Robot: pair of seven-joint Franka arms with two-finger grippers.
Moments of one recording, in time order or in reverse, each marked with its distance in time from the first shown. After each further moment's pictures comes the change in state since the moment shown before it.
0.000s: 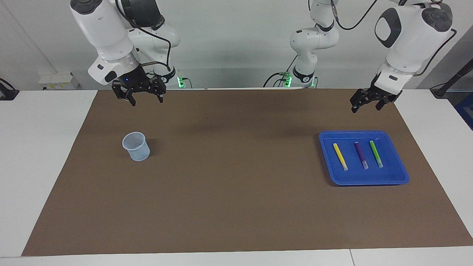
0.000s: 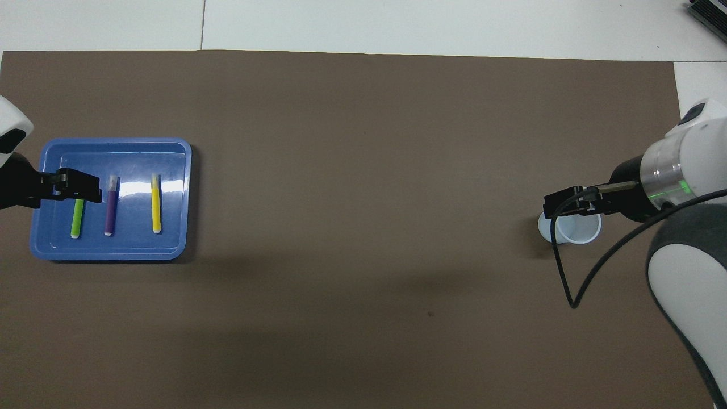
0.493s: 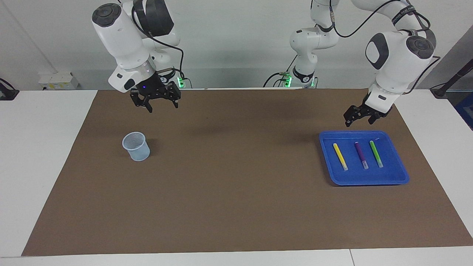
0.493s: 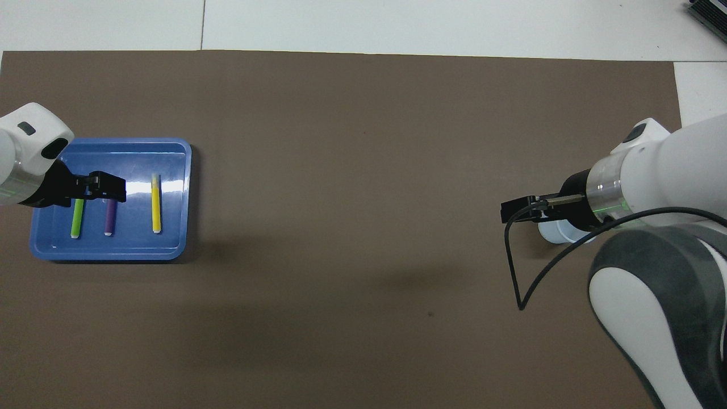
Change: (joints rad) left arm 0.001 0.052 0.000 -0.091 0.000 0.131 0.000; right arm 0.068 -0.029 0.003 -0.141 0.078 0.165 0.055
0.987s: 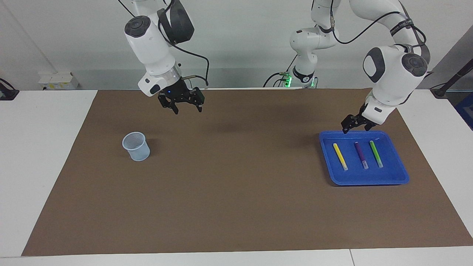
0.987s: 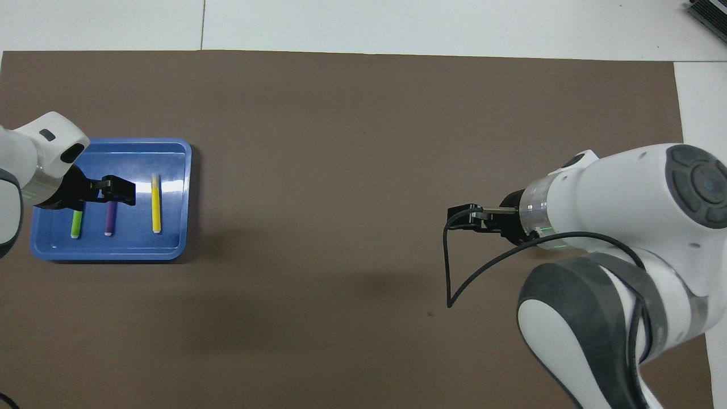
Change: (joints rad) left arm 0.013 0.041 0.000 -0.057 0.000 0.075 0.000; right arm 0.113 -0.004 0.002 -0.116 0.073 0.159 0.239
